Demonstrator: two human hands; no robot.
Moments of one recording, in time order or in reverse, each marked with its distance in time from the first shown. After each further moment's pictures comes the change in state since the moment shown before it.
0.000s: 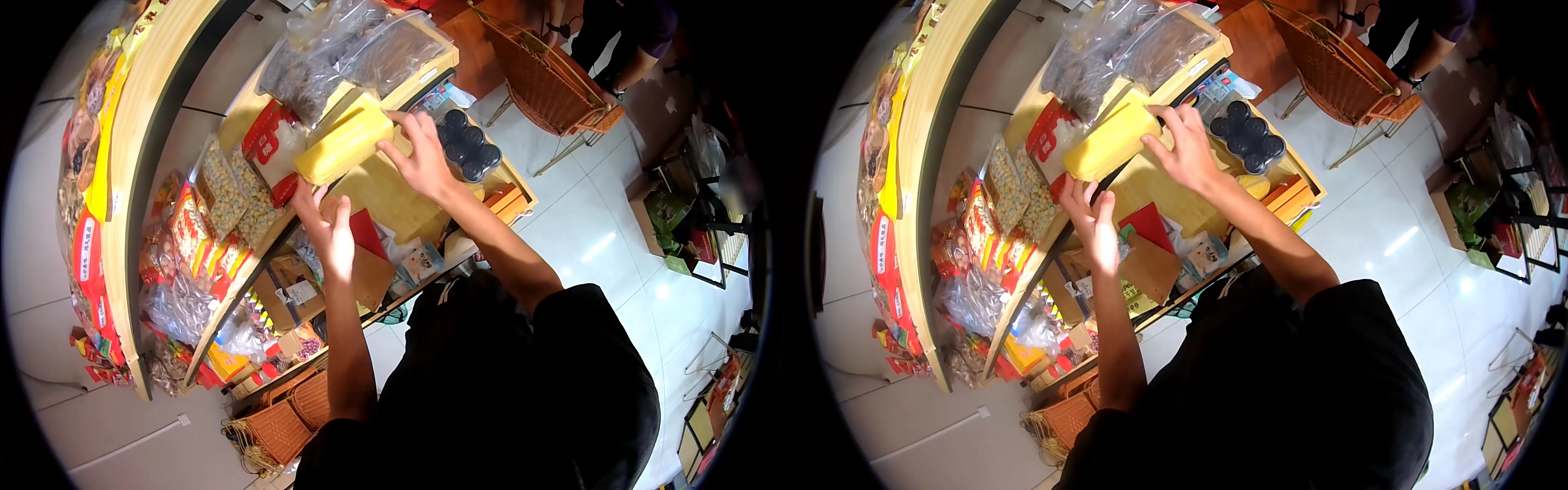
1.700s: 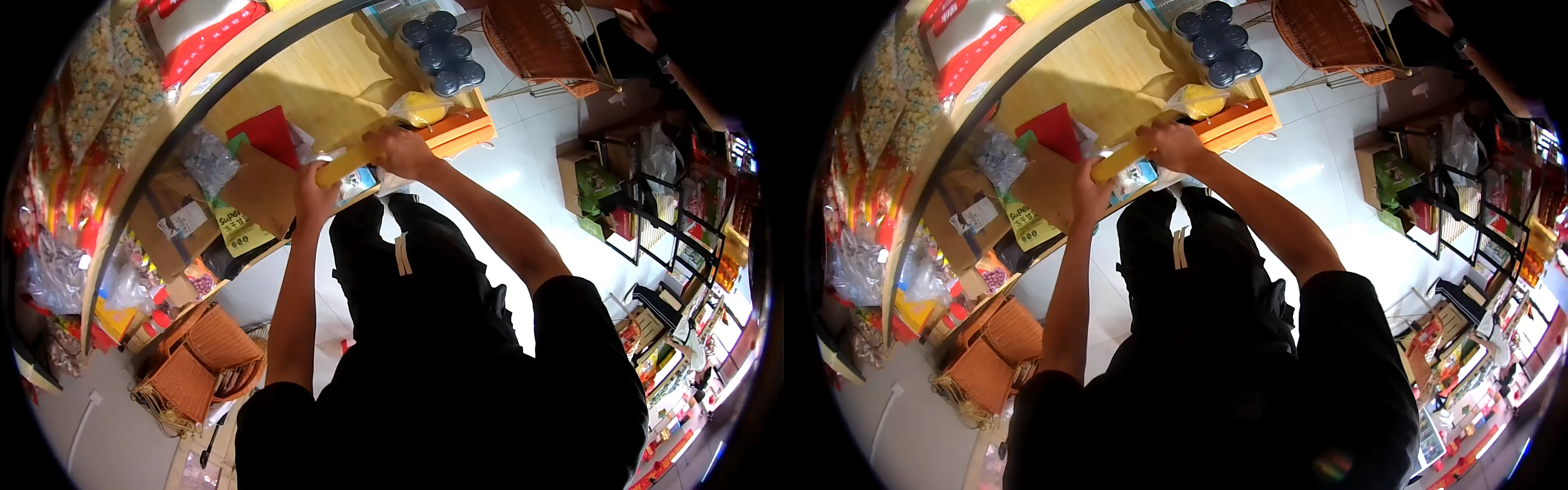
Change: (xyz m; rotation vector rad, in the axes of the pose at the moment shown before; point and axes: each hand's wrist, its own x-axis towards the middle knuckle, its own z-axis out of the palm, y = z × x) left_hand -0.146 -0.239 -0.018 0.400 -0.276 -0.260; right_hand -0.185 0.110 0.025 -0.430 -1.003 0.145
